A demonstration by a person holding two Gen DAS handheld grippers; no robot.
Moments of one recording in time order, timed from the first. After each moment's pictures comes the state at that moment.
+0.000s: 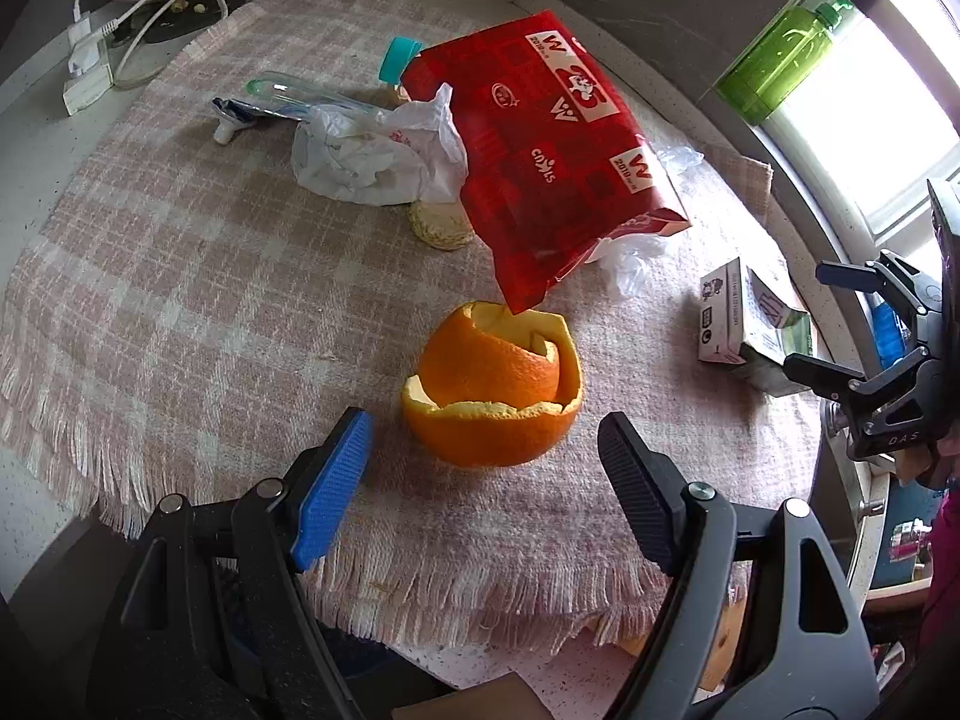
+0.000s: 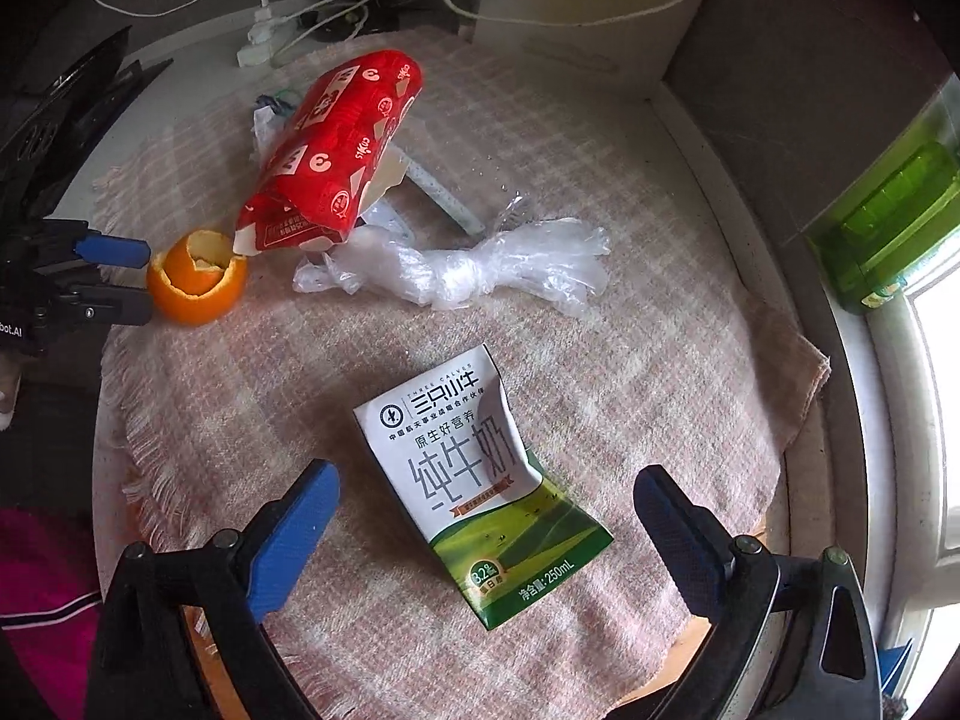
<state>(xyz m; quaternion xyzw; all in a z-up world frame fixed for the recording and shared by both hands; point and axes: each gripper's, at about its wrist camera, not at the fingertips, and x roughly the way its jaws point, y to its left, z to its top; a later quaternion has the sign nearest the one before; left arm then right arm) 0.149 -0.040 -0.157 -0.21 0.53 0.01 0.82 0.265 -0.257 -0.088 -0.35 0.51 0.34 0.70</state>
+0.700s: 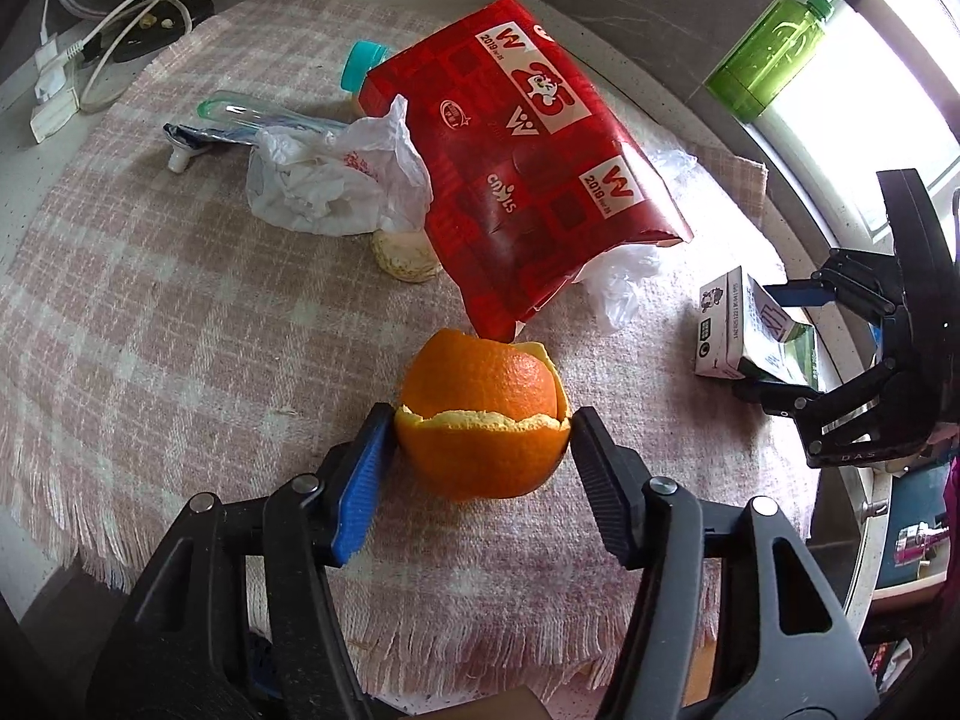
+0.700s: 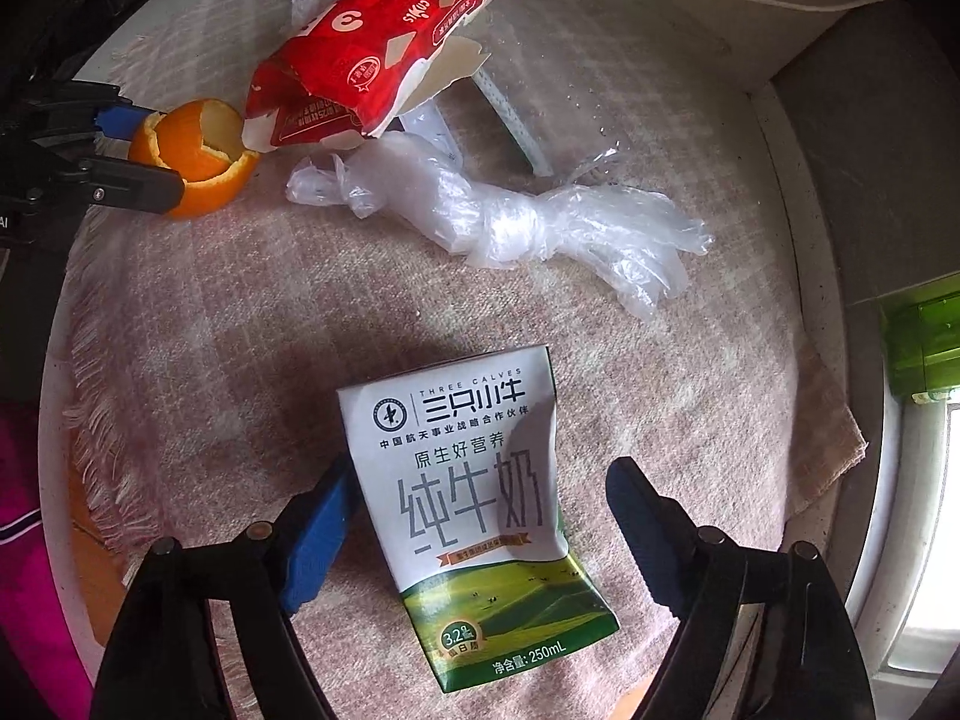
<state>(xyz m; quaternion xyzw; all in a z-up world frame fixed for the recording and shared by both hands) 0.174 -0.047 -0.161 -0.20 0.52 -0.01 0.83 0.273 -0.231 -0.127 -0.44 0.52 0.38 0.62</state>
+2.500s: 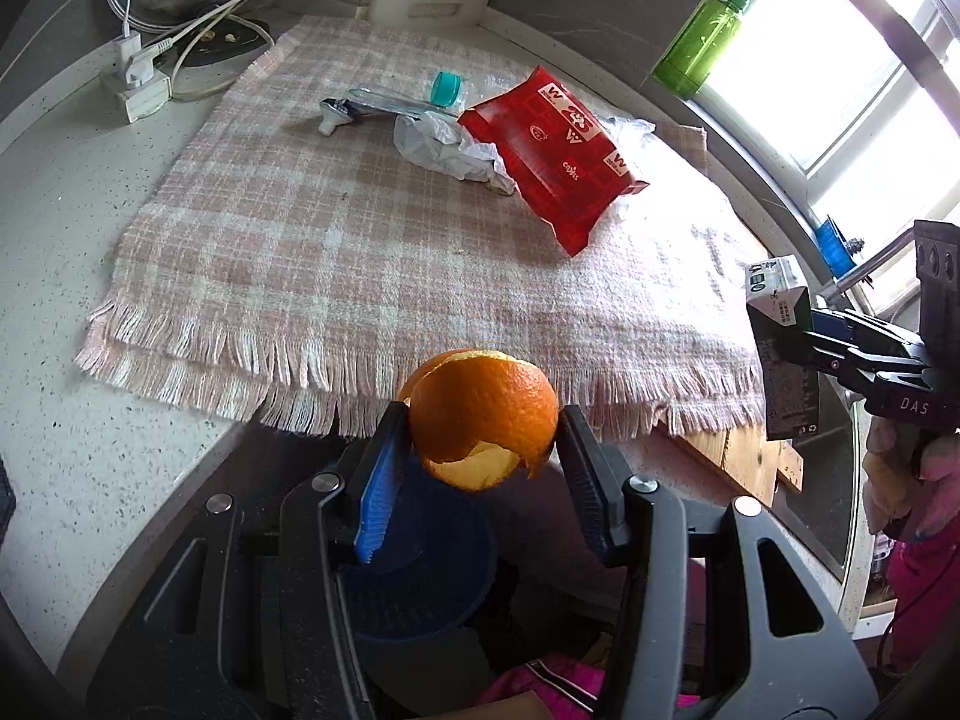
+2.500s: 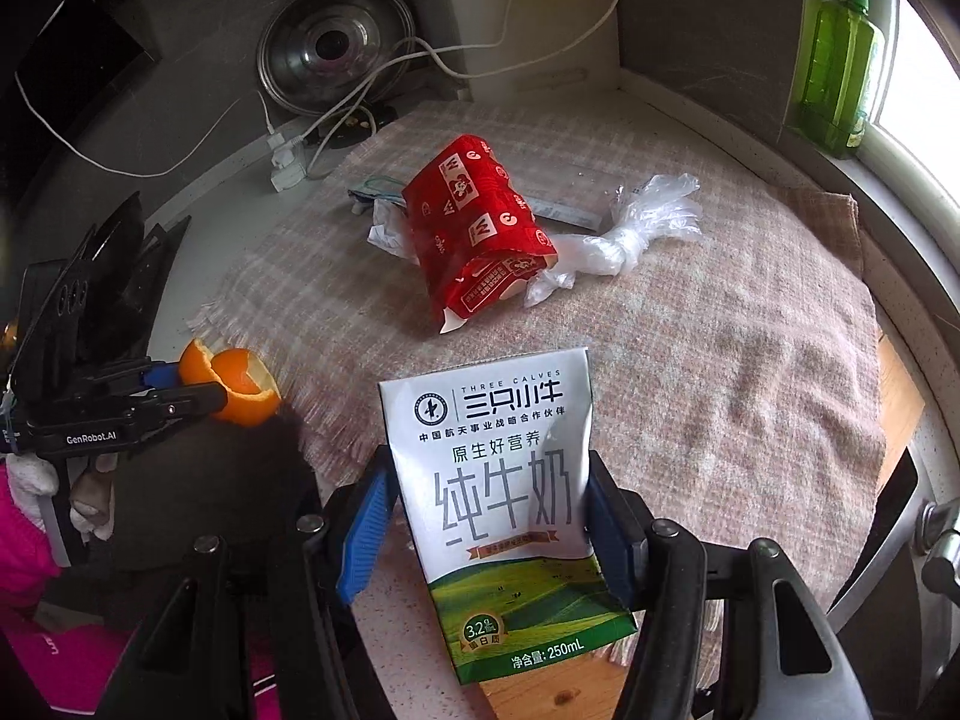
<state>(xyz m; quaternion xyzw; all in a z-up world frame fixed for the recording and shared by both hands) 0.025 0.031 -0.125 -0.16 0.50 -0.07 0.85 0.122 -0.240 -0.051 -0.09 0.53 0.31 0.78</state>
